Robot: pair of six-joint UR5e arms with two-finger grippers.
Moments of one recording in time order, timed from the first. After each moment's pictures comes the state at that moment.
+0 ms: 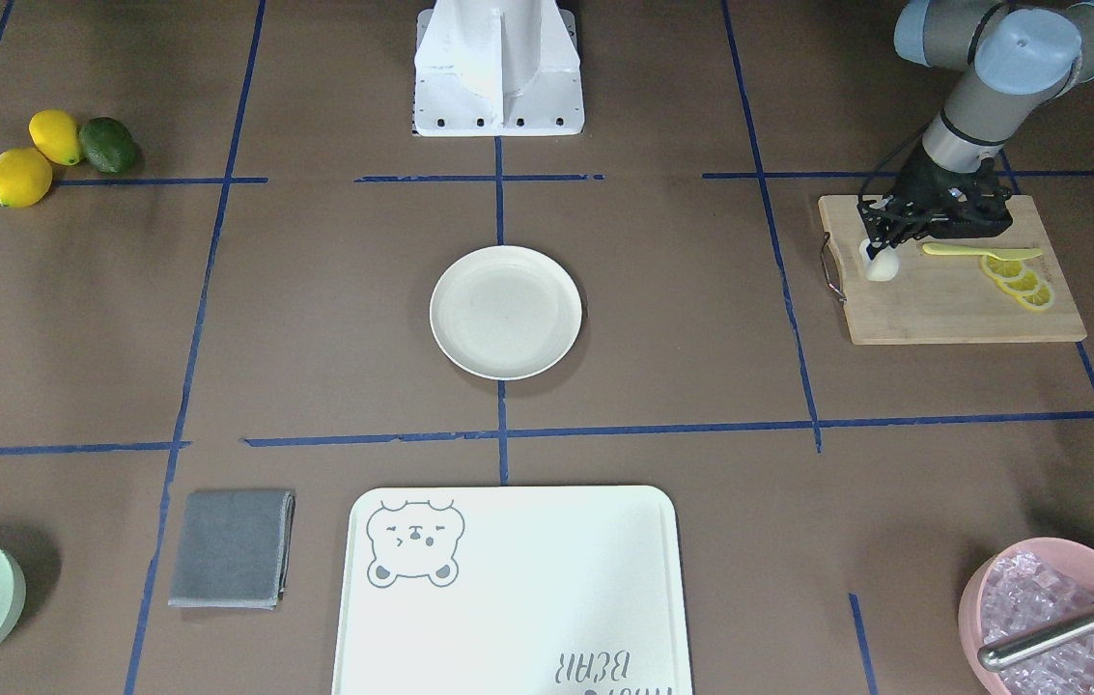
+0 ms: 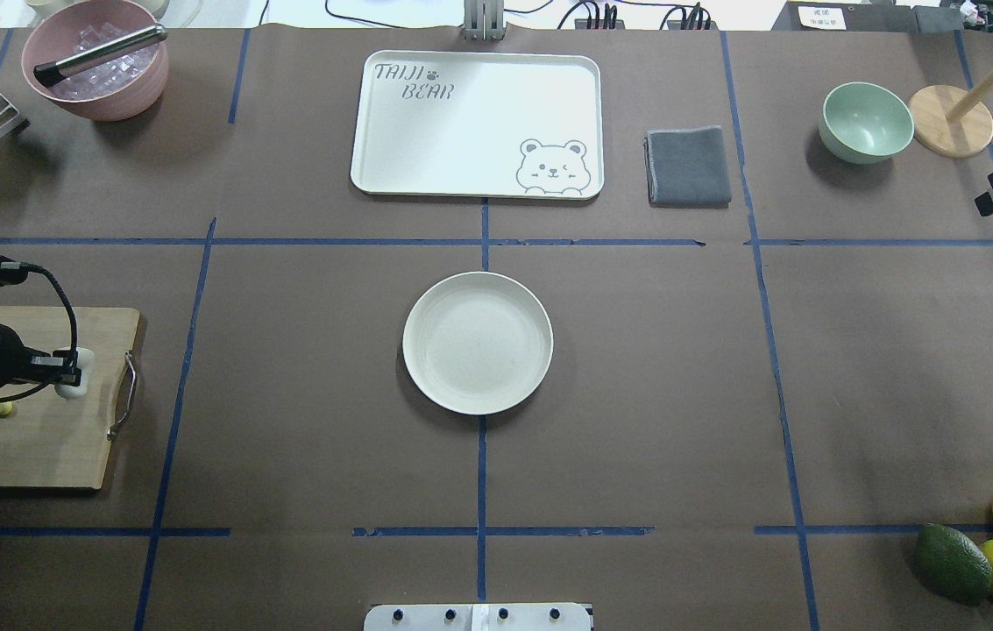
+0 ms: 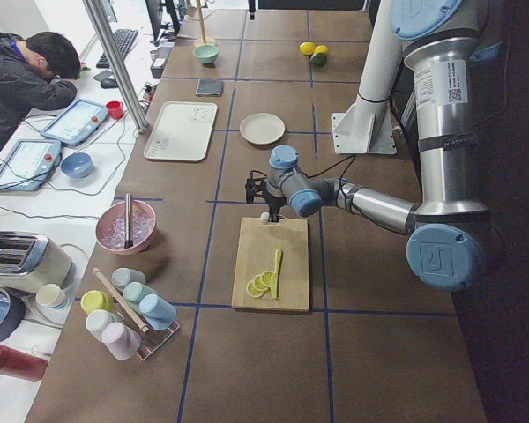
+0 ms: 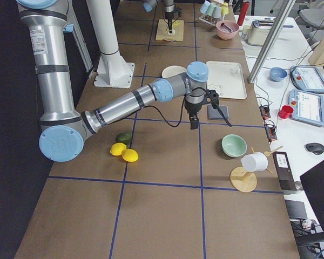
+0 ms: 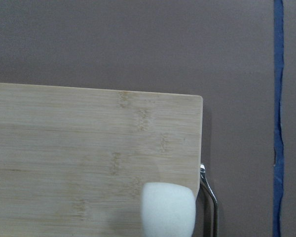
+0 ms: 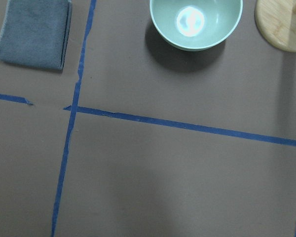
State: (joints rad) left arm -0.75 -1.40 -1.93 -2.12 -2.00 -1.09; right arm 1.30 -1.47 1.94 -1.69 2.33 0.29
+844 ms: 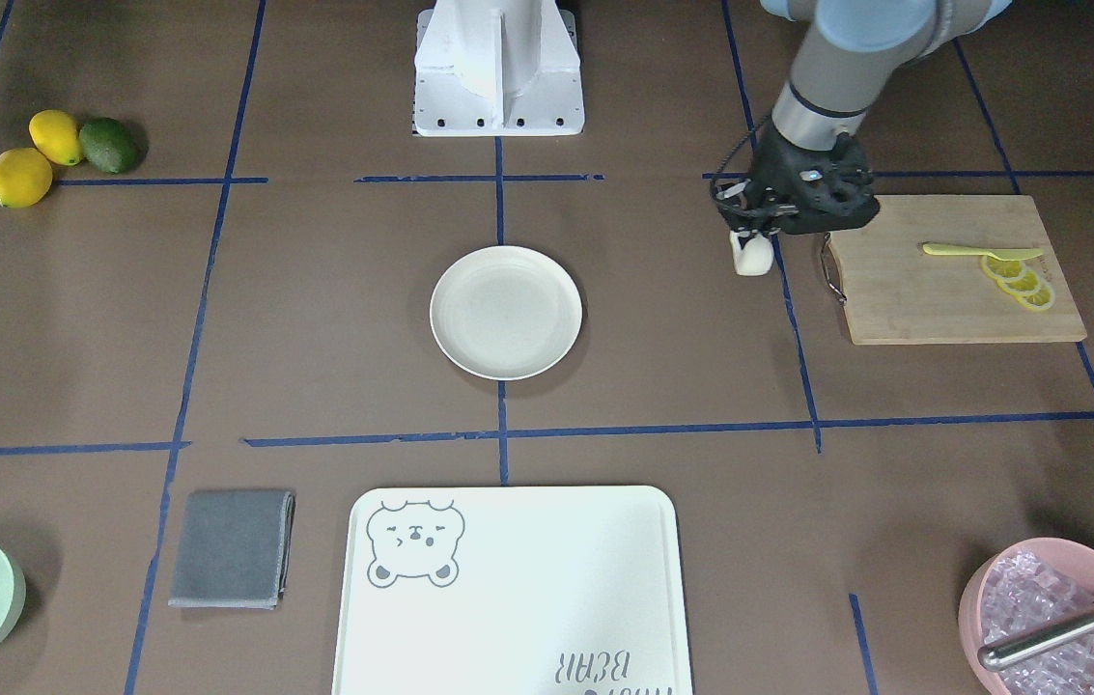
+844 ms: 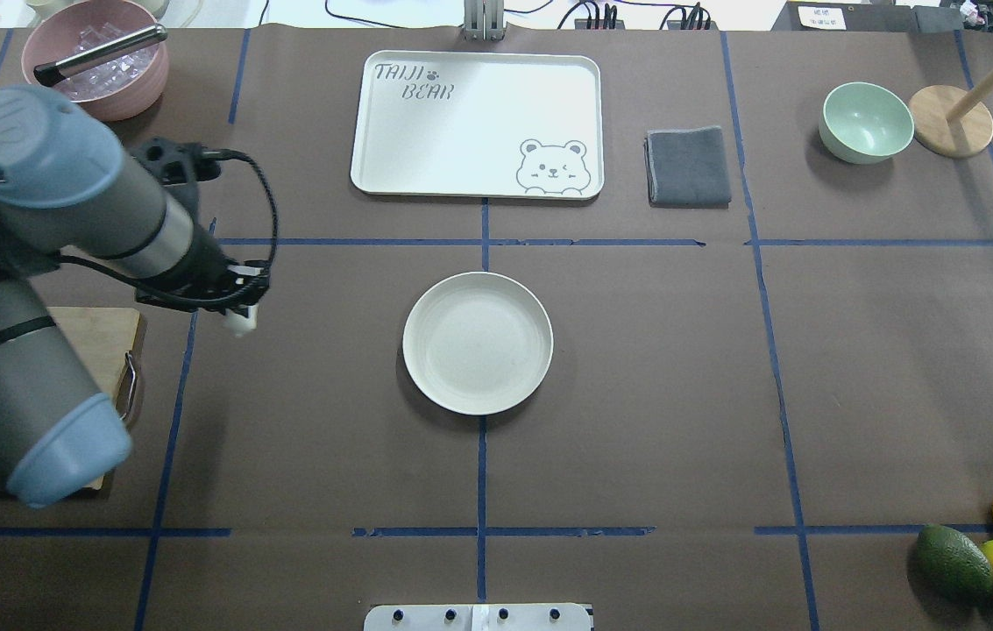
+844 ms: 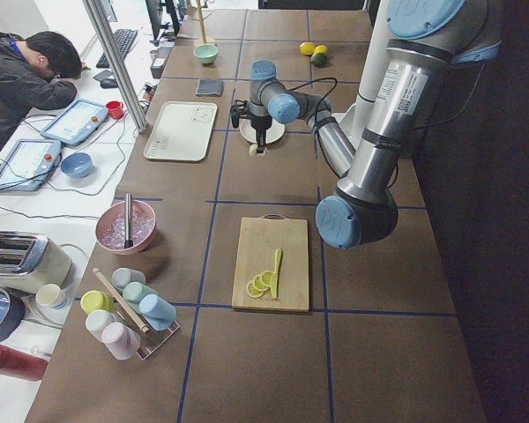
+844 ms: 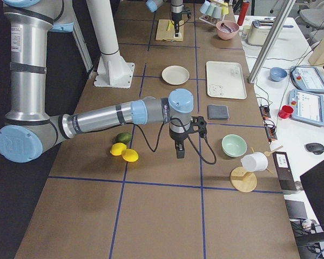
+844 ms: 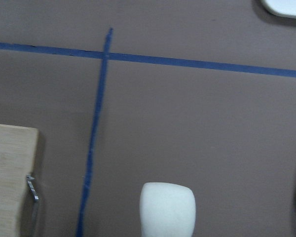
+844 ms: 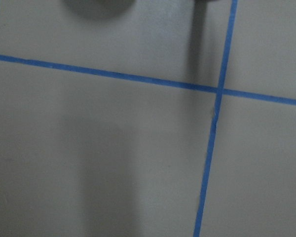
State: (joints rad) left arm -0.69 -2.03 -1.99 -1.40 -2.01 -1.20; right arm 1.49 -1.70 1.93 -1.69 2.34 0.00
